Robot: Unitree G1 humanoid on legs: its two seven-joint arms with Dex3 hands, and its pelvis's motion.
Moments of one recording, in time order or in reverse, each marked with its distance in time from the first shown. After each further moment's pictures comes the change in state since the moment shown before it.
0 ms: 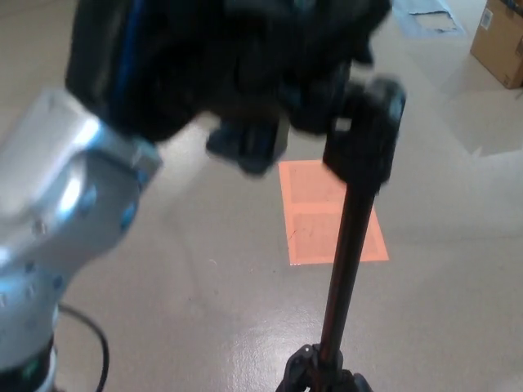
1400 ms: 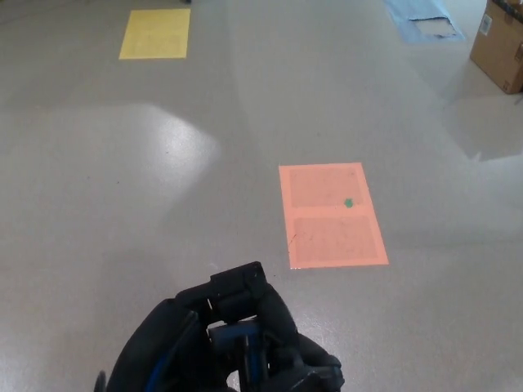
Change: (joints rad) left_arm 1.090 -0.005 -0.251 -0.212 0.330 -0.106 -0.205; right_arm 0.033 -0.007 0.068 -0.033 0.007 -0.012 0.128
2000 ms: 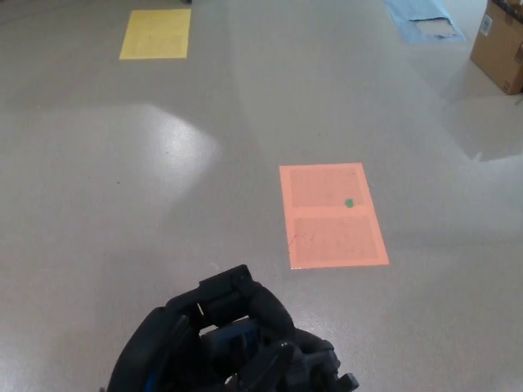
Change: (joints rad) left_arm 0.030 -0.060 0.011 0.019 0.004 0.003 0.022; right_arm -0.006 -0.008 0.064 -0.083 -0.018 0.145 0.010
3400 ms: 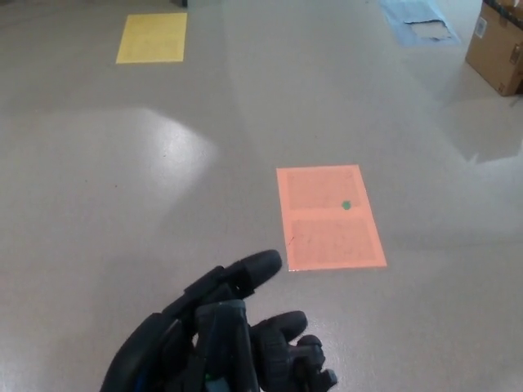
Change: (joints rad) left_arm -0.018 0.017 0.087 0.093 -0.172 0.078 -0.053; right_arm 0.357 -0.274 0.092 -0.680 -0.130 0.285 0.233
